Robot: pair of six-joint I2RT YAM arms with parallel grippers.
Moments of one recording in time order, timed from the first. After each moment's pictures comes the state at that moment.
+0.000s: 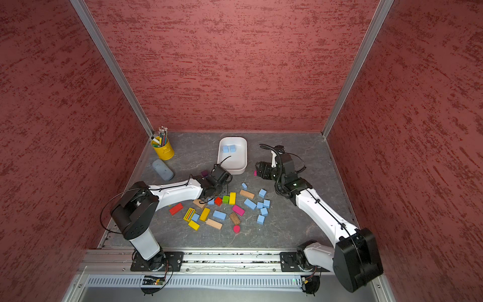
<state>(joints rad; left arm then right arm) -0.75 1.74 1.03 -0.36 -0.24 -0.69 0.39 1.21 0.84 -0.14 -0.09 0.51</state>
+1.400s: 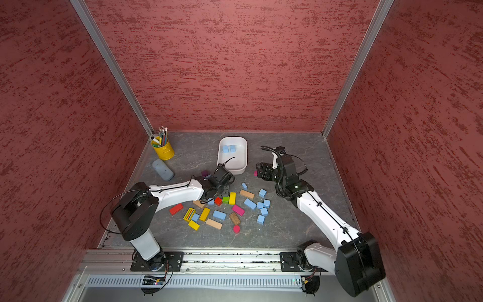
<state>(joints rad) -0.78 1.68 1.04 -0.39 -0.30 -0.58 0.39 1.18 0.81 -0.14 -0.10 0.53</state>
